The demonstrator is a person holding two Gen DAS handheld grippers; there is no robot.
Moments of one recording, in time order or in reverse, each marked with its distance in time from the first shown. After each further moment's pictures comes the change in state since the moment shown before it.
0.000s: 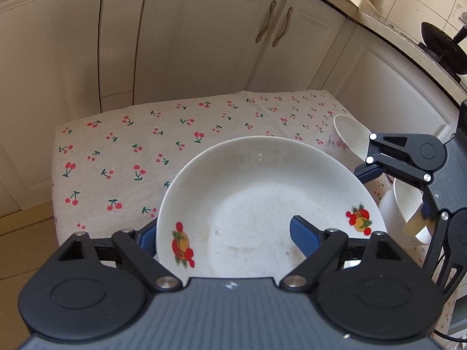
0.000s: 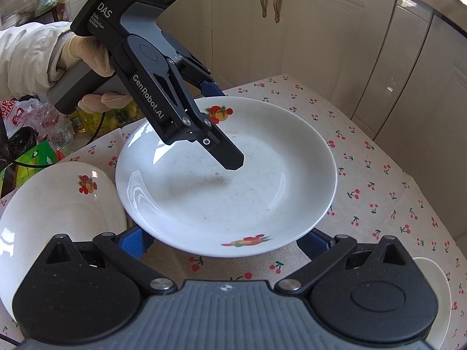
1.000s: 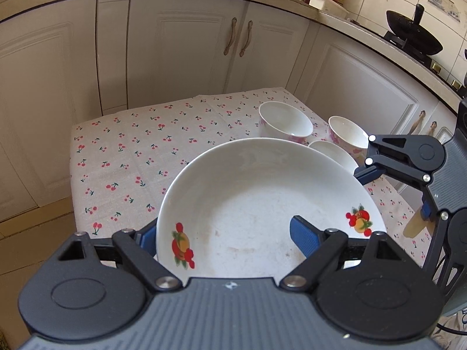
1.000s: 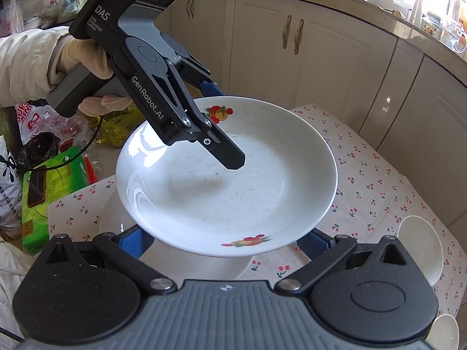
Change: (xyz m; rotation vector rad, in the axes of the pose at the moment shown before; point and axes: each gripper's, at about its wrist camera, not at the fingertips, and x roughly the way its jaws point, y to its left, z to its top) left arm -0.107 -0.092 -0.065 0.063 -0.050 0.044; right arm -0.092 0.119 -0.032 -0.011 -0.077 -0.034
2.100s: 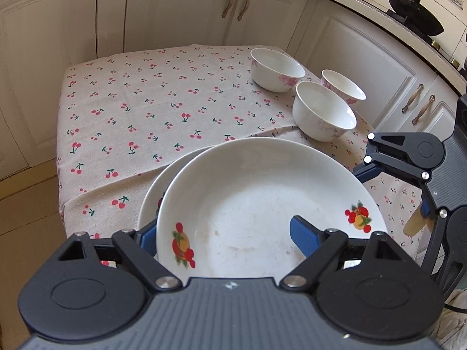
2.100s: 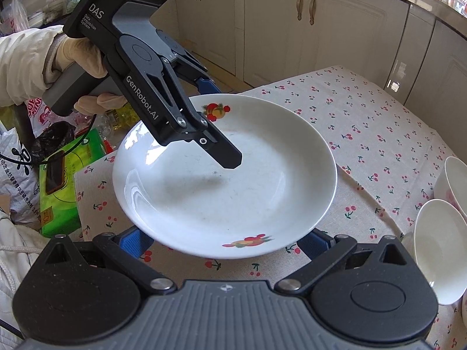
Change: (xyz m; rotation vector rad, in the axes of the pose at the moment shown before) left arm 0.011 -0.014 -0.069 -0.040 0.094 -0.014; right arm 0.021 0.047 -0.048 0.063 0.062 0.061
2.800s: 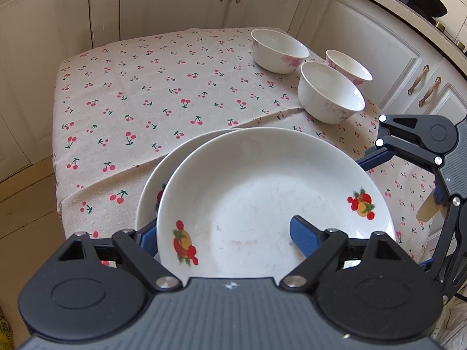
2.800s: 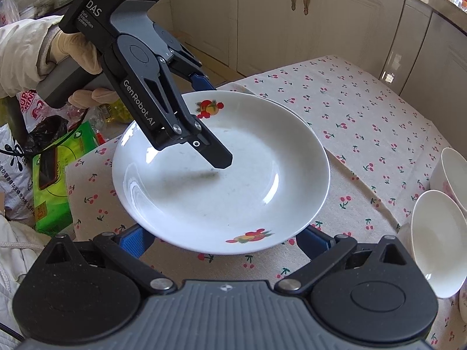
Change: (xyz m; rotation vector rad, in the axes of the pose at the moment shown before) left arm 0.015 0.000 0.004 0.038 0.070 0.024; right arm 0.001 -0.001 -0.001 0.013 0.041 -0.027
